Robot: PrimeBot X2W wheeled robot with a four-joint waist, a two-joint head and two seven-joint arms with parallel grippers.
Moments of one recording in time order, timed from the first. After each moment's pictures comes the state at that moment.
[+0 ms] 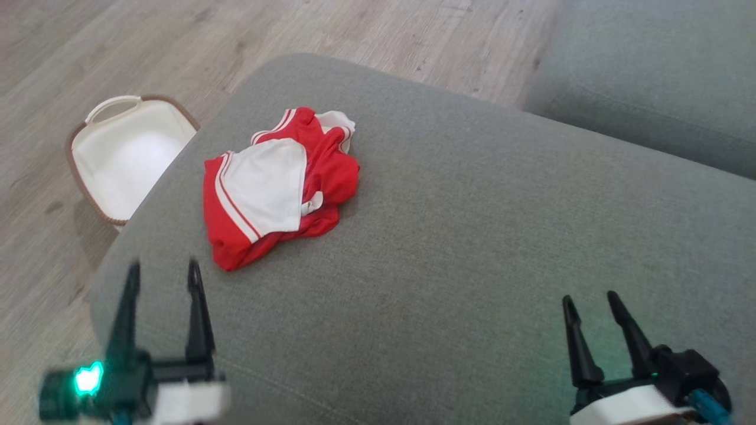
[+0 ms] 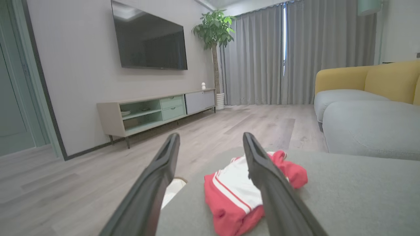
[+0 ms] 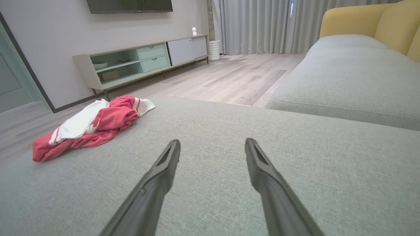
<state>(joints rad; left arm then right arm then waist) 0.12 0.10 -0.08 -0.02 -0.05 0.12 -0.26 0.14 -0.06 0.08 0.19 0.16 0.12 -0.25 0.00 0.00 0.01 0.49</state>
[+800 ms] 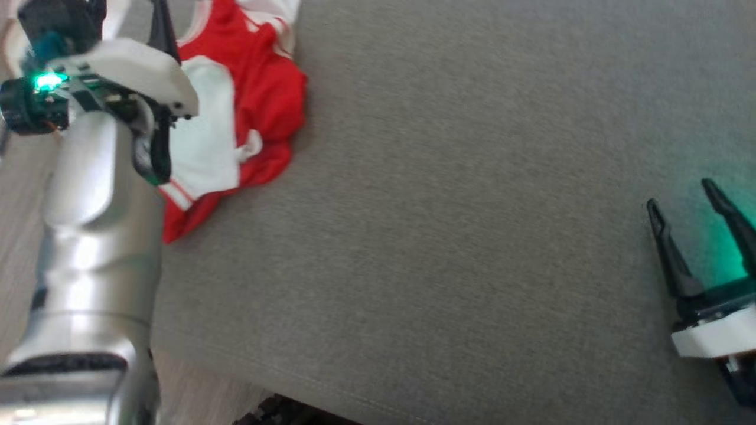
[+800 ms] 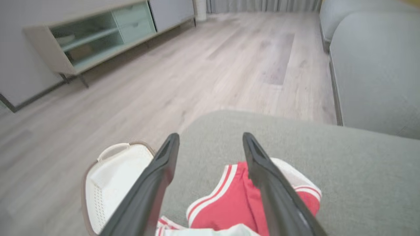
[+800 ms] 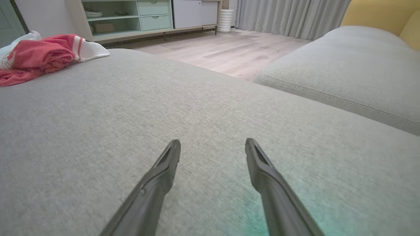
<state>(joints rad) -0.94 0.10 -0.02 0.77 -0.17 0.01 0.03 -0.01 -0.46 0.10 0.04 0.16 0.12 -0.25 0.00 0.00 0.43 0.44</state>
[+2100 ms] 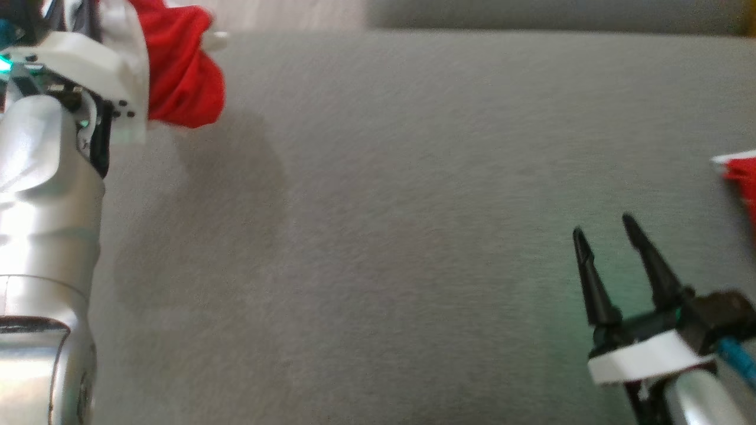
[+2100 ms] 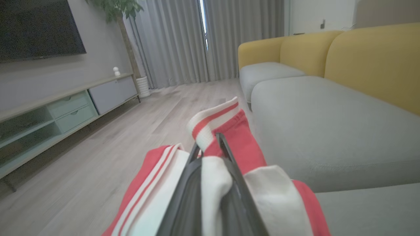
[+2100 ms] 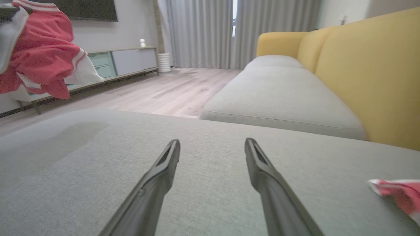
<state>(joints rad) -1.12 0.23 -0.15 1.12 -0.15 -0.12 -0.15 0.00 -0.21 0.15 0.09 0.16 0.12 -0.26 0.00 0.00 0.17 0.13</state>
